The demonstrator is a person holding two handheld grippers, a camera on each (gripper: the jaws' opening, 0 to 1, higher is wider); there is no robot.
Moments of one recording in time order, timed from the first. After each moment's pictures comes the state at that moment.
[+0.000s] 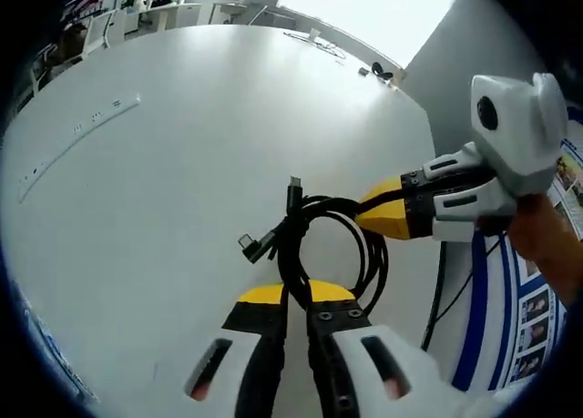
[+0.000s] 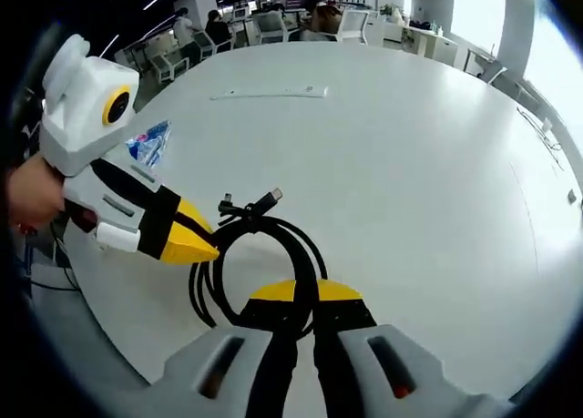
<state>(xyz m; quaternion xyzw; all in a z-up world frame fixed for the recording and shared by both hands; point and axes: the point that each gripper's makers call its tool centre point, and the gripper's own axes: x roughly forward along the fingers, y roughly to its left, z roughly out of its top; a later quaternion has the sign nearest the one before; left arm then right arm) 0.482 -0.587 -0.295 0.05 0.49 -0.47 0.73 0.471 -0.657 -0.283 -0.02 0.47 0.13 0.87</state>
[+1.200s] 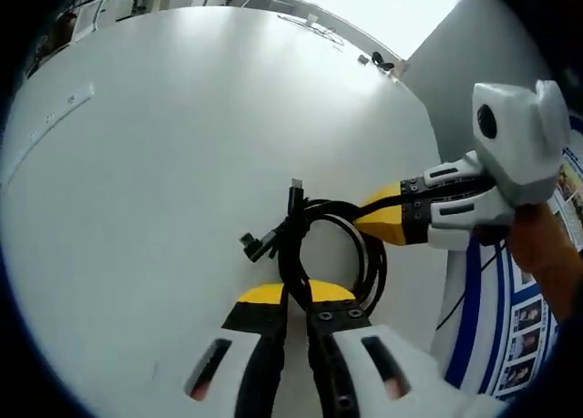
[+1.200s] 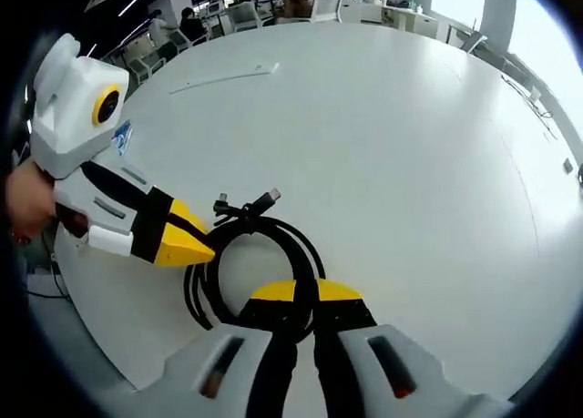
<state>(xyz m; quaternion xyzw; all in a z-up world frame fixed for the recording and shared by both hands) 0.487 -0.653 -0.329 0.05 0.52 -0.47 0.71 0.474 -0.726 -0.323 0.00 0.50 0.10 0.86</state>
